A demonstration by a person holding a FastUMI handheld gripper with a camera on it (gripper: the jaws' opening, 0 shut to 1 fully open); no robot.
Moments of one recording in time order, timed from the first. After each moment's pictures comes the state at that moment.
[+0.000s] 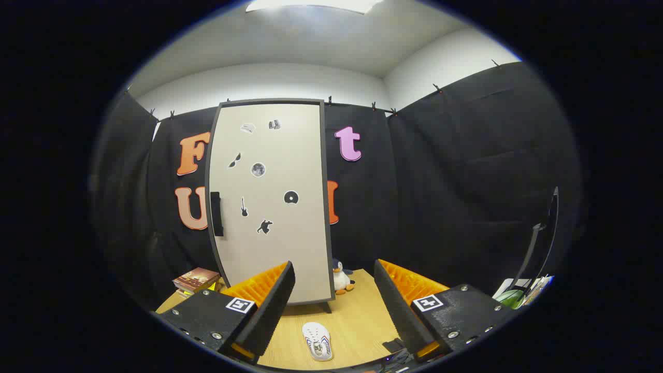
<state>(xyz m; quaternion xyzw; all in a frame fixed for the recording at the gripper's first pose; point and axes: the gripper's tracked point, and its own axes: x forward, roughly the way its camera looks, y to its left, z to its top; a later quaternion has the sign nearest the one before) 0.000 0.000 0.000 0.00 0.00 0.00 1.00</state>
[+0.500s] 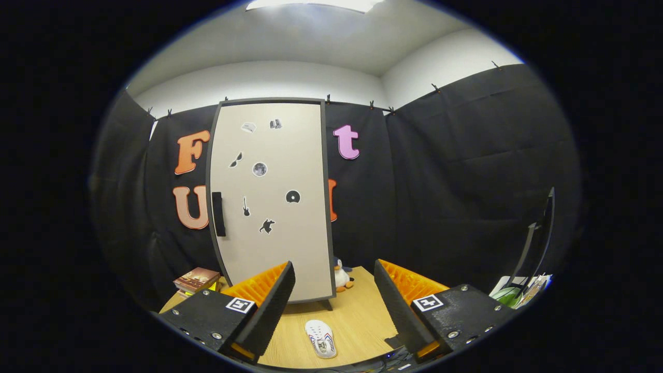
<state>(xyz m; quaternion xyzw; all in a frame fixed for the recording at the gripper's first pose) -0.006 0.014 0.007 0.00 0.01 -0.01 1.00</state>
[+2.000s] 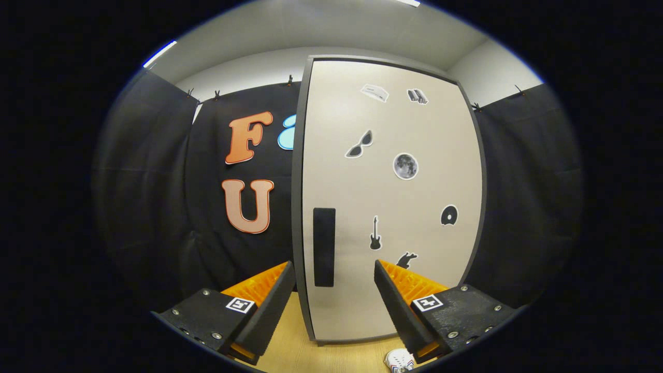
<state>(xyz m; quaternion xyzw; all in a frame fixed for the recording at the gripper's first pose) 0.168 0.314 0.022 -0.04 0.02 0.15 0.99</state>
